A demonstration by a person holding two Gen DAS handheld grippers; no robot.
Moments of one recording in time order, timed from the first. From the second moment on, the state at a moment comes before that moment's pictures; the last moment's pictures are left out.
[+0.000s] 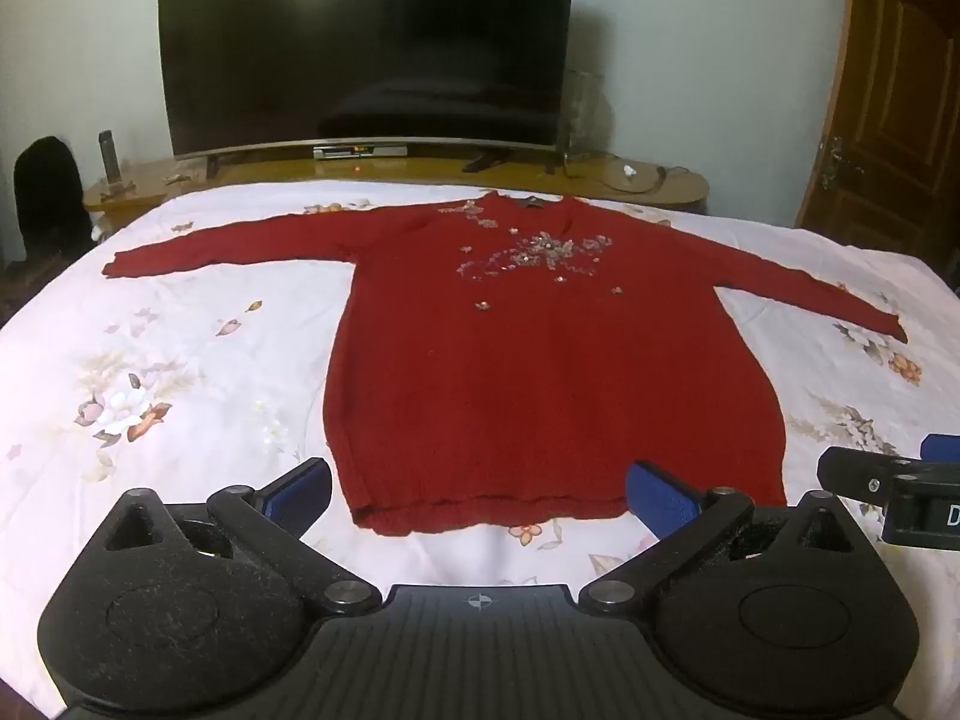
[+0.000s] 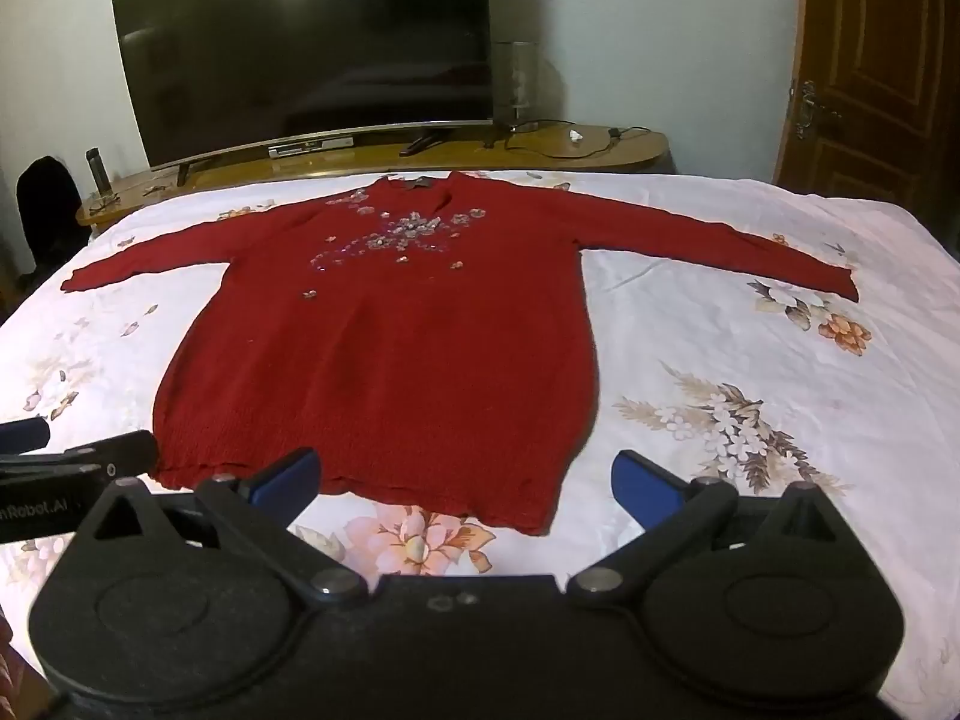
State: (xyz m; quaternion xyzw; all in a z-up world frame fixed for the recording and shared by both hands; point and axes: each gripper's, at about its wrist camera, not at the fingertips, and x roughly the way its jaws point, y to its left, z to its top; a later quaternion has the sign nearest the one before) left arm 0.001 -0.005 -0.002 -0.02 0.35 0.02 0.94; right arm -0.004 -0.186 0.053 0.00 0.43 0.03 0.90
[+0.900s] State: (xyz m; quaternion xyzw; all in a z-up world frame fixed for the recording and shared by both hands) left arm 0.000 -0.004 -0.002 -0.02 0.35 0.02 0.94; right arm -0.004 -0.187 0.054 0.00 0.44 0.03 0.90
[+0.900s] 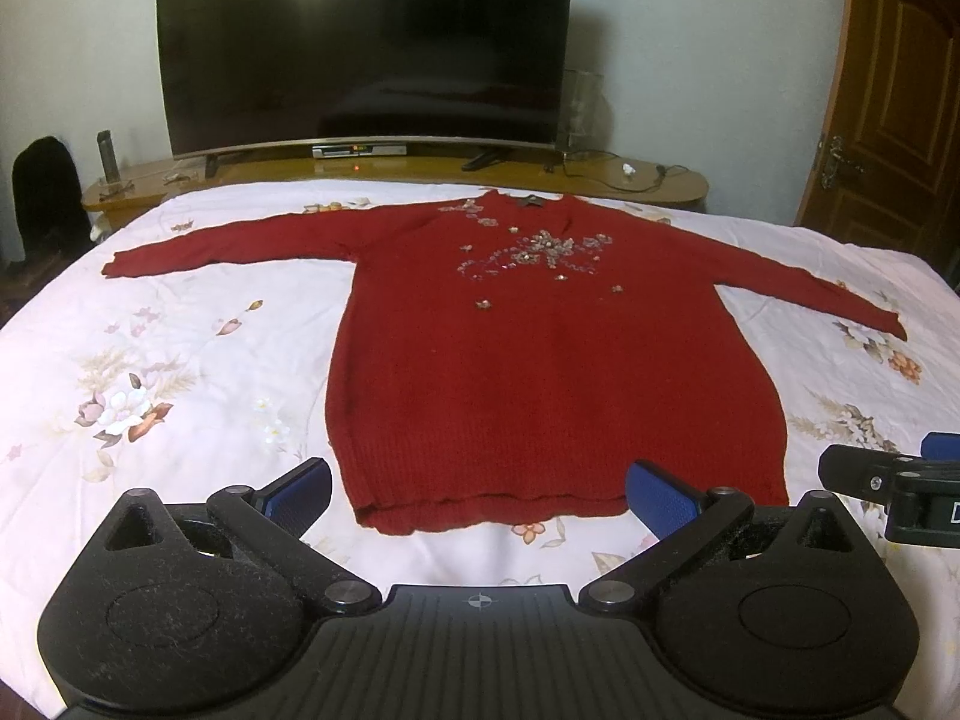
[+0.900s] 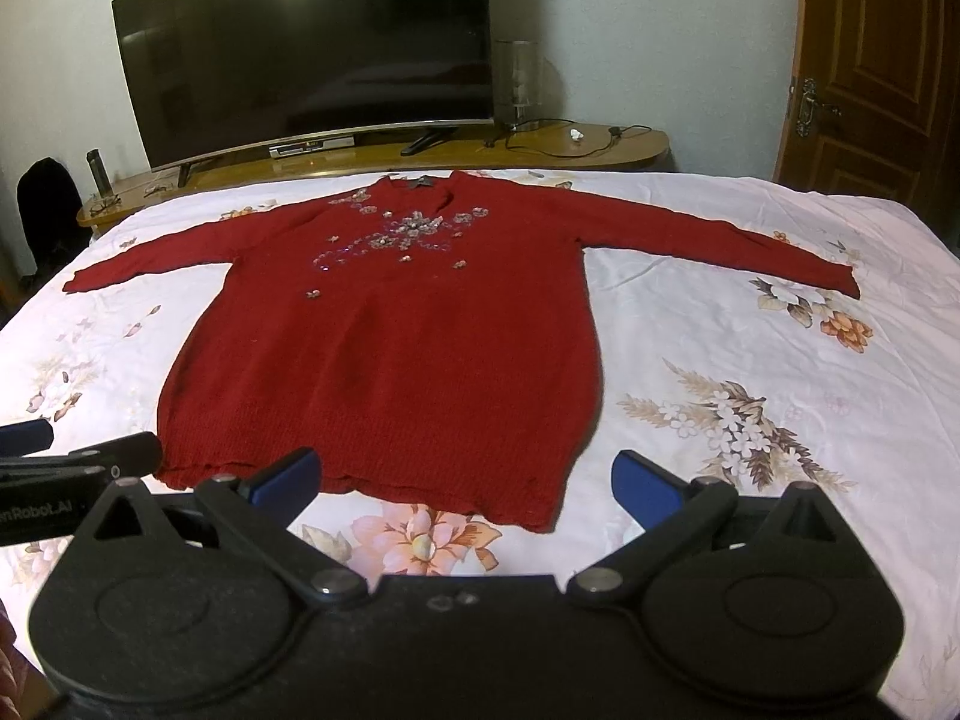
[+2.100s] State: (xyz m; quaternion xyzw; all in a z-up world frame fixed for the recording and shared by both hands) left arm 0.001 -0.004 -0.001 -0.02 0.35 0.02 0.94; right arm -0.001 -0.185 0.050 0.00 0.44 0.03 0.90
